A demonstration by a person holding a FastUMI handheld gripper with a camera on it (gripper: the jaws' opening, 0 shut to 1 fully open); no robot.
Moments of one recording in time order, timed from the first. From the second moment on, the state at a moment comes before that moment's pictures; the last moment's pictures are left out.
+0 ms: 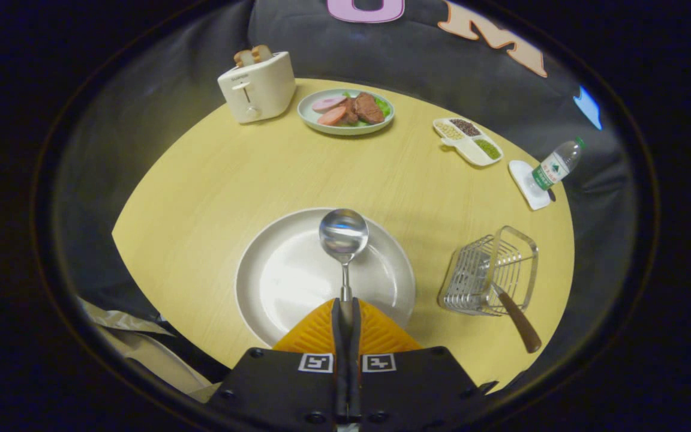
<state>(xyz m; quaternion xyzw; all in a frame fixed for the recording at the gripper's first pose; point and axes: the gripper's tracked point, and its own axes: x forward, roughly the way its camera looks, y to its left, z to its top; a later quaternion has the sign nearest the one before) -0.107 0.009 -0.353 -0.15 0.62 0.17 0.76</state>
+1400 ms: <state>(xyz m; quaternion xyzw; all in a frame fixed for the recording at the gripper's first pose) -0.063 -0.135 -0.312 -0.18 0.68 0.06 0.71</state>
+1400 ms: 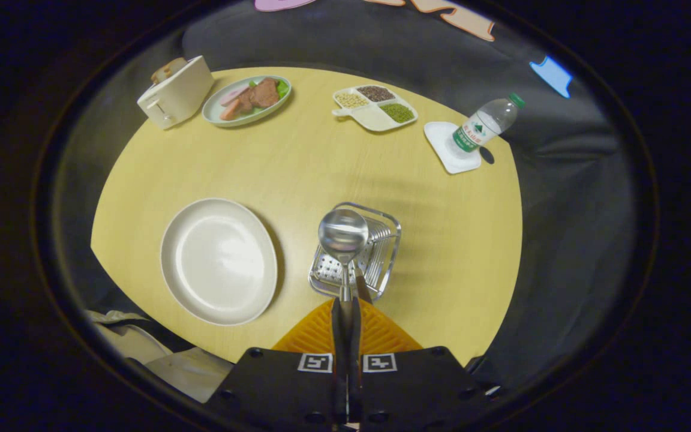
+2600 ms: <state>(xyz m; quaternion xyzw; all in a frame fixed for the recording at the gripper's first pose) -0.049 -0.086 -0.271 -0.05 0.51 0.05 0.86</state>
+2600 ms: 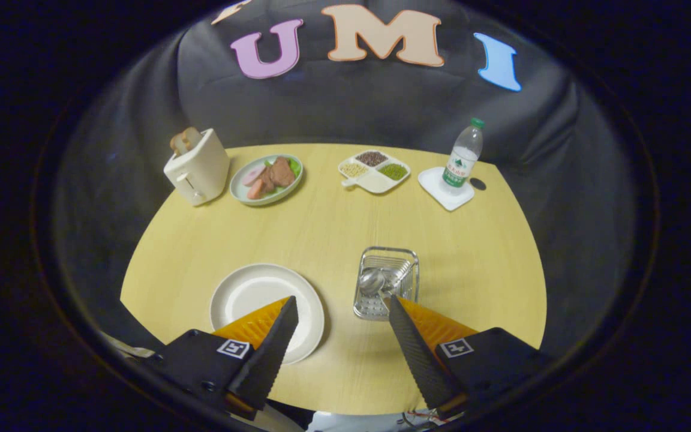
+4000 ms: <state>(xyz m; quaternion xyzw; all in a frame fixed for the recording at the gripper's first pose) -0.043 -0.028 -0.117 -0.01 0.15 0.06 0.99</state>
